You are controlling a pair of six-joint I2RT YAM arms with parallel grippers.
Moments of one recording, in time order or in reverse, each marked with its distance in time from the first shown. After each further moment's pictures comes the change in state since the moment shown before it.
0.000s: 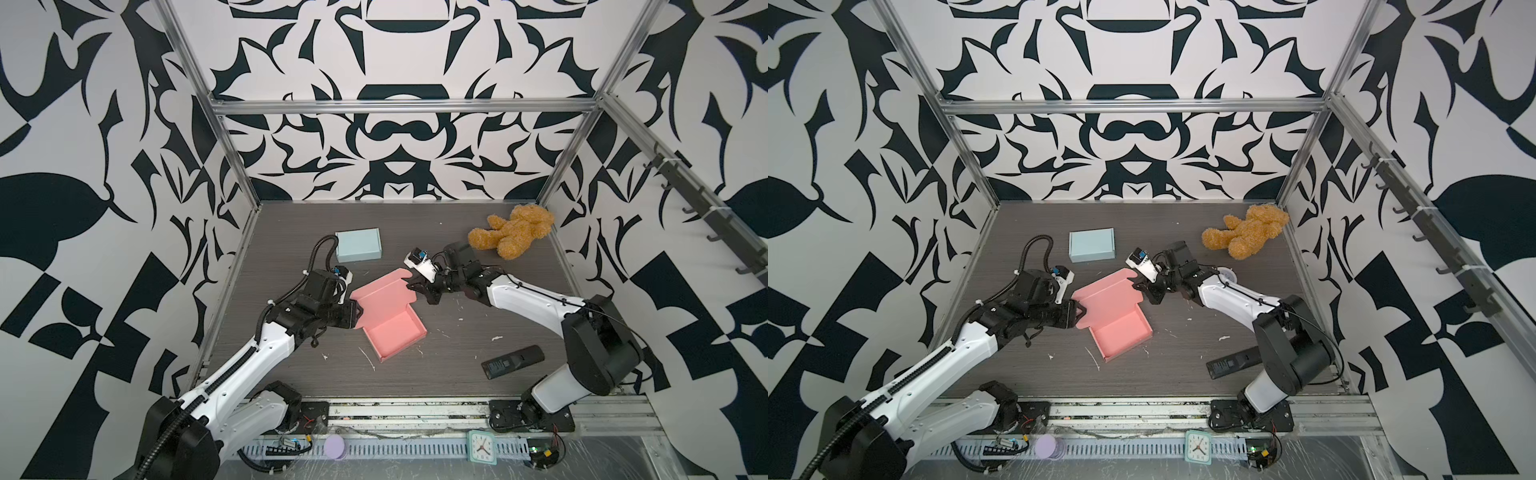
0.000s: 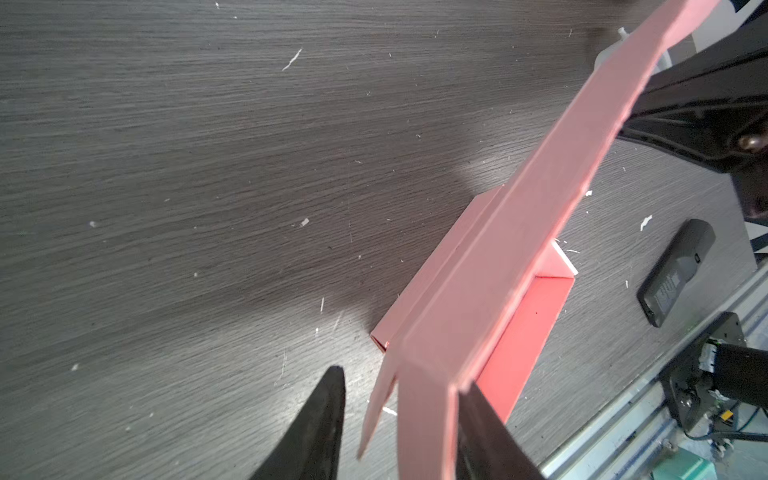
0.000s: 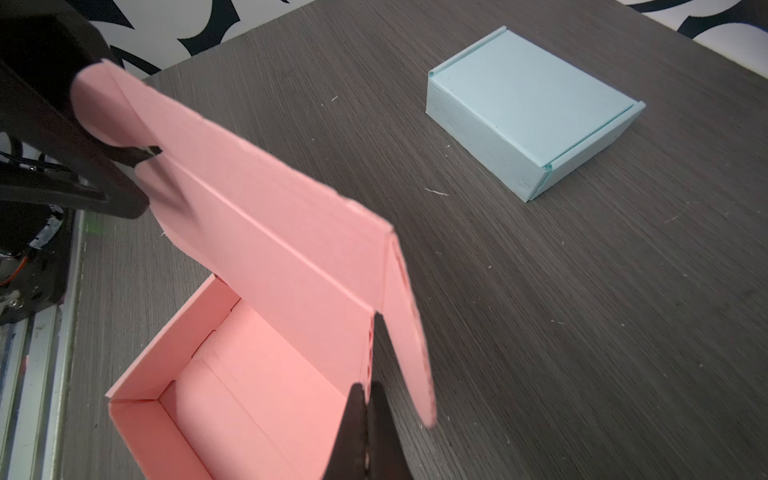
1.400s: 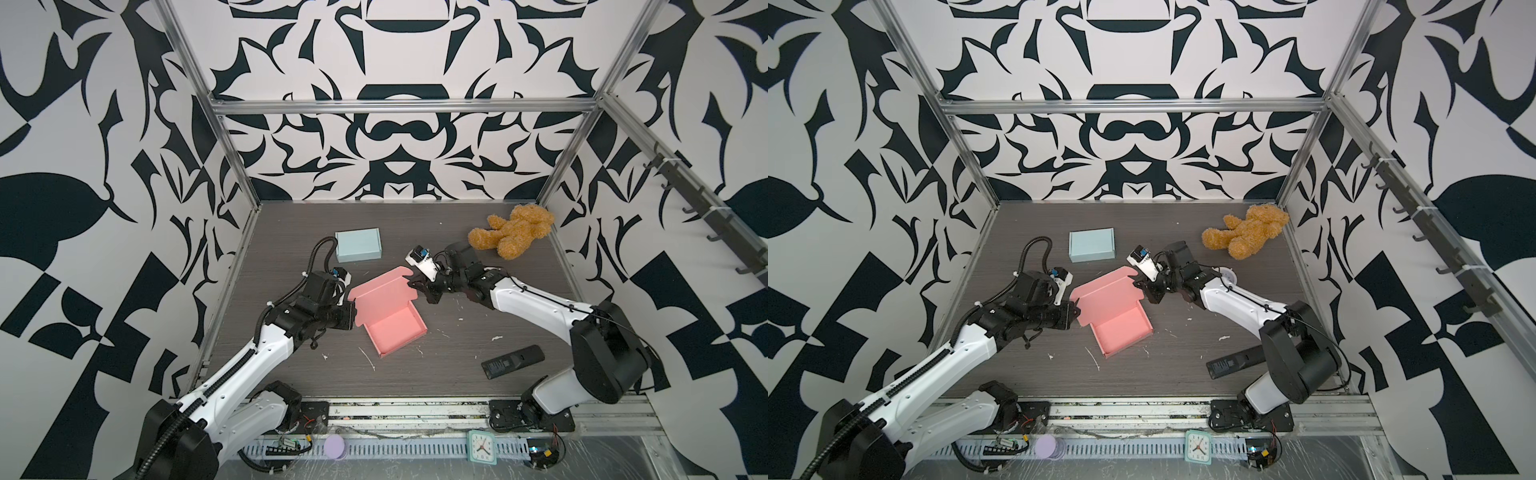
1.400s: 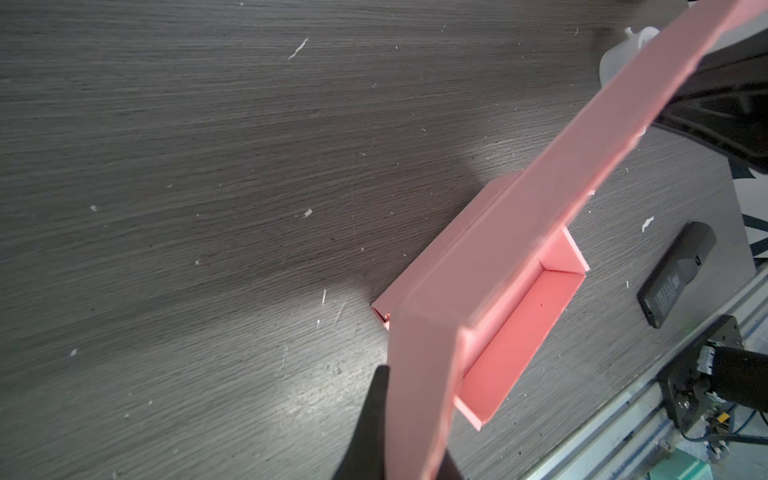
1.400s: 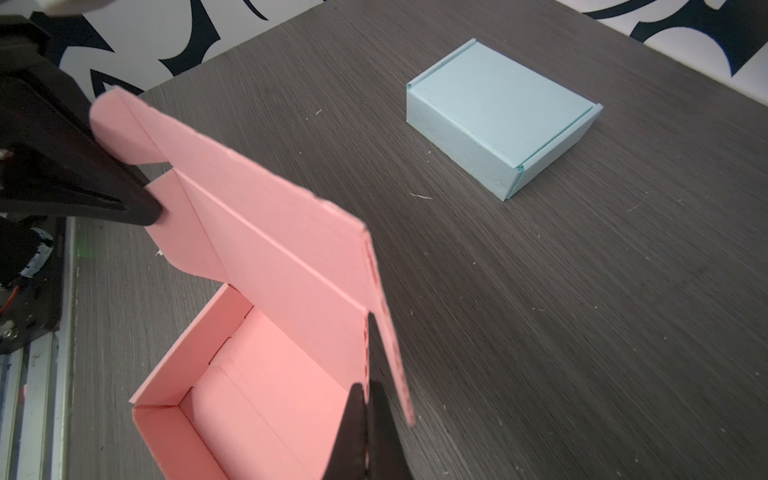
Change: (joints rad) left arm 0.000 -0.014 -0.013 -0.011 -0.008 -0.022; right arm 0.017 -0.068 -0.027 0.004 0.073 0.085
